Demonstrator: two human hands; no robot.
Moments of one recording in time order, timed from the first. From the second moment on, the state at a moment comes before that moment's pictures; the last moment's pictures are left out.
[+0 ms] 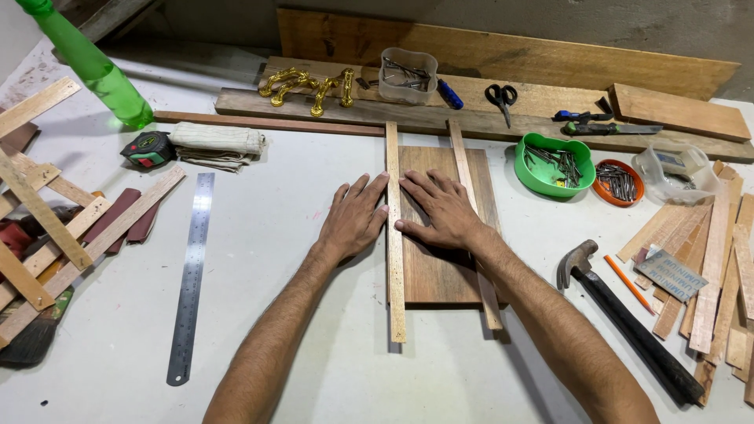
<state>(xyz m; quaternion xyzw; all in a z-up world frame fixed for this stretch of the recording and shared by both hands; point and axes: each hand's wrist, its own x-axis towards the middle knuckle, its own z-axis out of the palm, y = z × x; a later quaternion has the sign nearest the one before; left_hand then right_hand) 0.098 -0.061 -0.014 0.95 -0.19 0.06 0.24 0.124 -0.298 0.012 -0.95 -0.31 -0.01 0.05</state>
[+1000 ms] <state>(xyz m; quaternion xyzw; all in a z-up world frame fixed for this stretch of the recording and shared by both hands) 0.093 -0.060 -0.010 0.95 -0.20 0.04 0.25 0.118 -0.293 0.020 -0.96 -0.29 0.00 0.06</state>
